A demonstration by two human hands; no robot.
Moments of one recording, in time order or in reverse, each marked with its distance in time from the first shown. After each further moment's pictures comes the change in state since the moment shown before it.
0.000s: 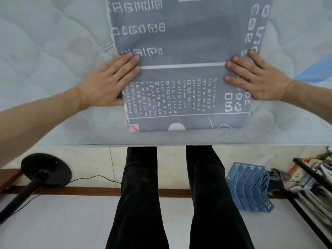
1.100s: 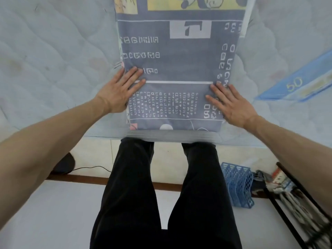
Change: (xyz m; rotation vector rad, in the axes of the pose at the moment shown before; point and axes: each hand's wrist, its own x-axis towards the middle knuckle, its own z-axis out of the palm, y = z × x) left_hand 0.022 0.031 -0.066 -0.019 -0.455 -0.165; right_hand -0.008 -0.031 -0.078 0.332 -0.352 0.295
